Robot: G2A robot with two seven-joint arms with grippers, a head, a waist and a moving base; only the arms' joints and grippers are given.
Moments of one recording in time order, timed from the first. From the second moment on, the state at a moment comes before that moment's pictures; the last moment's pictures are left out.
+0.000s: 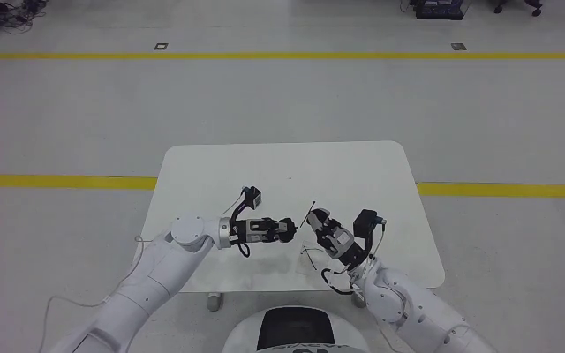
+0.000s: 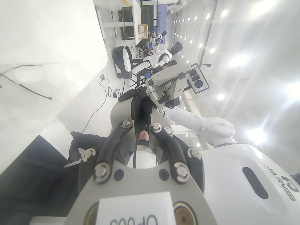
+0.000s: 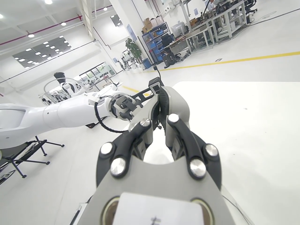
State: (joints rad) left arm 1.18 -1.11 -0.88 -1.22 -0.55 -0.31 -1.07; right arm -1.54 -1.00 0.82 -1.64 -0.71 -0.34 -0.43
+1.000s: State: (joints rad) left arm 1.17 -1.10 -0.87 -1.21 -0.64 -0.28 -1.15; right arm -1.48 -0.96 0.74 -1.62 -0.71 -0.34 -0.50
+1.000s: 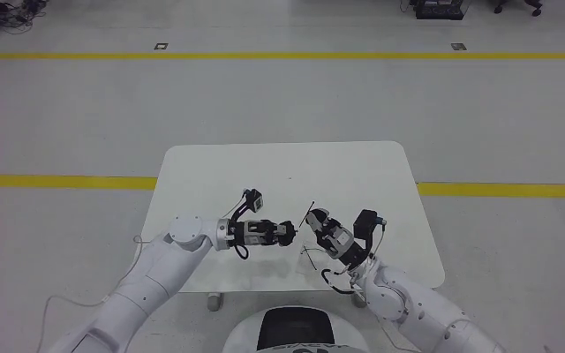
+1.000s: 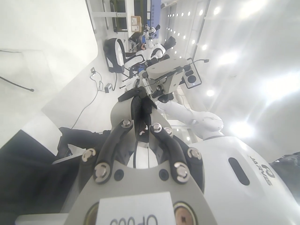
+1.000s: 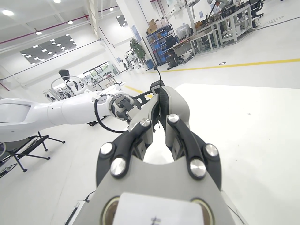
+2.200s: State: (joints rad) left arm 1.17 -1.09 -0.86 -1.21 -0.66 -0.20 -1.14; right arm -1.49 -0.93 0.73 -1.64 -0.75 -0.34 -0.49
